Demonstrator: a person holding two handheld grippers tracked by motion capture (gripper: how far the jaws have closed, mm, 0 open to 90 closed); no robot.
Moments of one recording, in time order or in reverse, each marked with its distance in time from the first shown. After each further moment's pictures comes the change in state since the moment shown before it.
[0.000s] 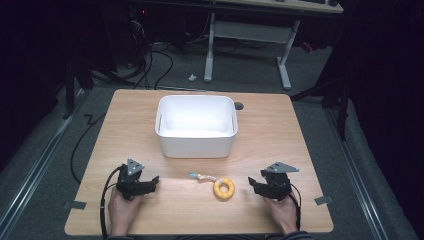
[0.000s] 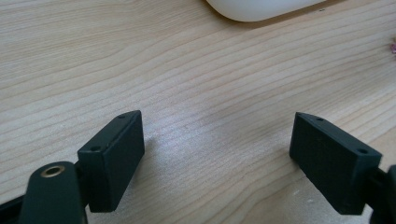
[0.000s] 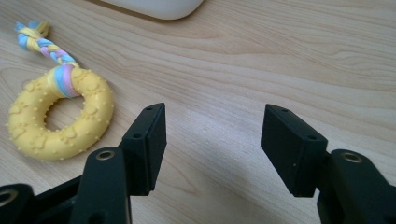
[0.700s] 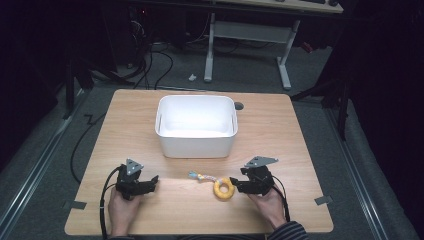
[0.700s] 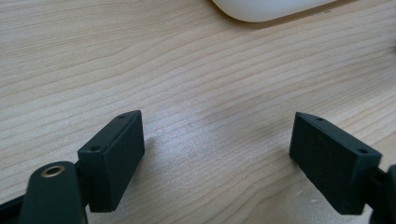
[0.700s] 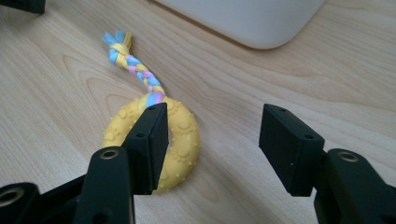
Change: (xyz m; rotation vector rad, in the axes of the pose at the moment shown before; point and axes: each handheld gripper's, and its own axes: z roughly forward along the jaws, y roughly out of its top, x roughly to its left) left arm 0.001 -0.001 -0.001 -0.003 0.008 -0.019; right arm 0.037 0.035 0.017 0.056 0.166 -0.115
